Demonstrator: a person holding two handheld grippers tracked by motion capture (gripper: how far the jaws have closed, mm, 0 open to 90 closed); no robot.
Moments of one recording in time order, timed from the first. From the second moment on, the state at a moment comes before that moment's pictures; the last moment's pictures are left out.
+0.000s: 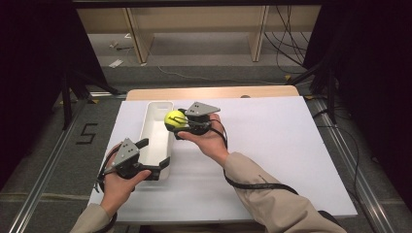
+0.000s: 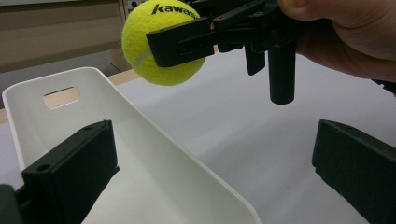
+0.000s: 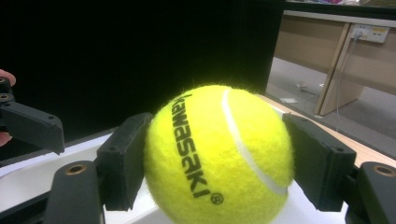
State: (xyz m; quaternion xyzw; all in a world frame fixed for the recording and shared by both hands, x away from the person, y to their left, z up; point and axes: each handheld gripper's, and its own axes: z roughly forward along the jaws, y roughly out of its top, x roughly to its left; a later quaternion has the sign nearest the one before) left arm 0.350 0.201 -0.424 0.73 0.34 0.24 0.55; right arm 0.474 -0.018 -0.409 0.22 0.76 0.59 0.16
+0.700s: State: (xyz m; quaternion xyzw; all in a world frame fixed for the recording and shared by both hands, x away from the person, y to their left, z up) left arm 0.350 0.201 -0.424 0.73 0.34 0.24 0.55; right arm 0.475 -0.013 -0.408 0.22 0.76 0.59 0.16
